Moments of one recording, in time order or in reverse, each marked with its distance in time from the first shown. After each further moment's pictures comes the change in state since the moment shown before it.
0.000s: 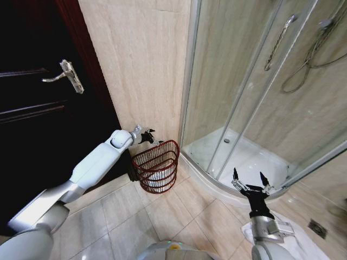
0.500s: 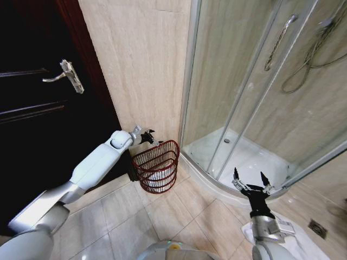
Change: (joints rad) left arm 0.041 0.003 -0.012 -0.021 -0.081 -0.085 -0.182; right arm 0.006 0.000 -0.006 0.015 0.001 -0.024 0.003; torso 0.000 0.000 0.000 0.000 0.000
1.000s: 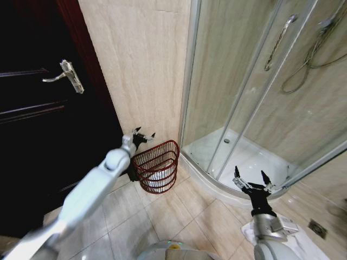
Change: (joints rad) left arm 0.680 -0.130 -0.504 -0.450 0.042 -0.203 -0.516; right arm 0.004 -0.034 0.014 0.045 0.047 -0.070 0.008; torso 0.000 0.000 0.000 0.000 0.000
